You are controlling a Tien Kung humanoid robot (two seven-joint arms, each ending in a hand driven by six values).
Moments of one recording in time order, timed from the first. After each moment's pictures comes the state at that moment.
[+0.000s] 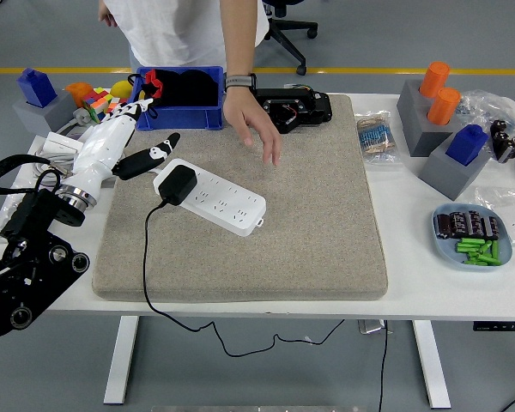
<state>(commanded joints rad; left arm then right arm) -0.45 0.36 -0.95 -1.19 1.76 0.42 0.00 0.12 -0.23 1.40 0.20 -1.15 -0.09 -0.04</state>
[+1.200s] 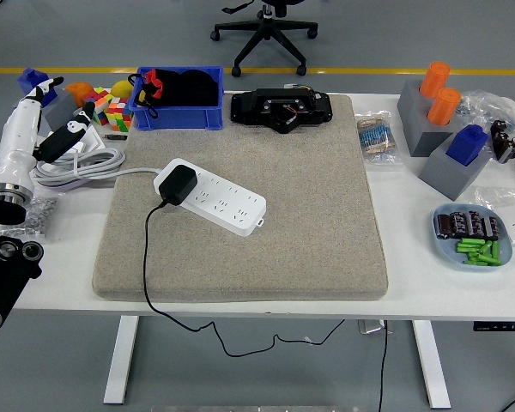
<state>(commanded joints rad) -0.29 0.27 -1.35 -1.26 1.80 0.37 0.05 0.14 -0.23 1.49 0.20 -1.18 -0.09 -0.05</state>
